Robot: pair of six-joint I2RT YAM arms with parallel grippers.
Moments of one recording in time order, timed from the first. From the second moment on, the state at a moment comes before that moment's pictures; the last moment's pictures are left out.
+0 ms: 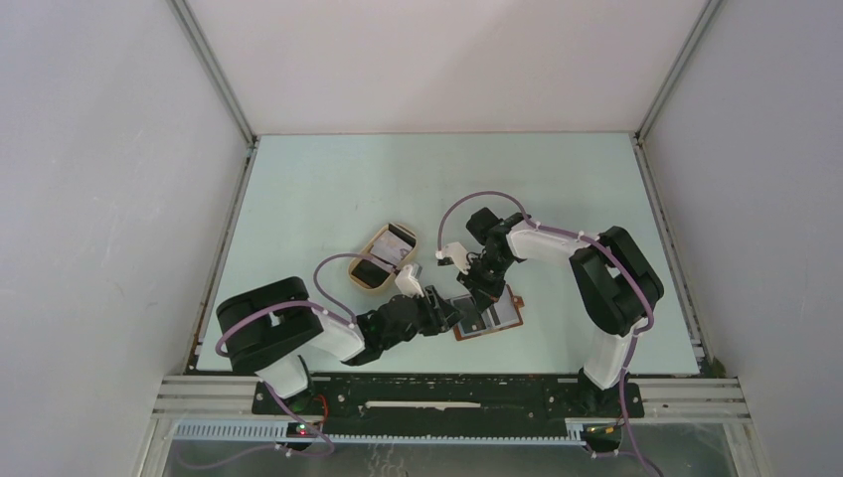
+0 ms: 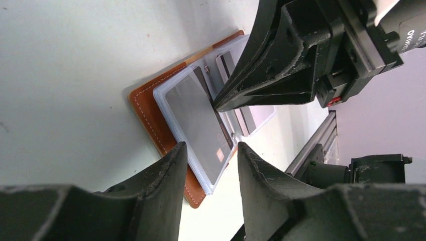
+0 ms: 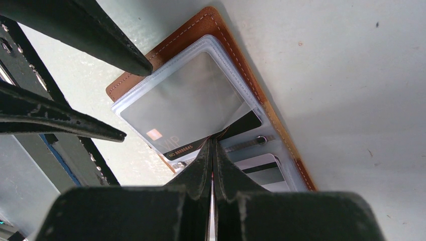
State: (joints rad) left arm -1.08 1.61 0.32 0.89 -0.19 -1.09; right arm 0.62 1.83 1.13 -0.78 -0.49 -0.54
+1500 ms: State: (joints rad) left arm -1.08 1.64 0.33 0.88 -0.18 -1.09; right arm 0.62 1.83 1.13 -0.78 -0.49 -0.54
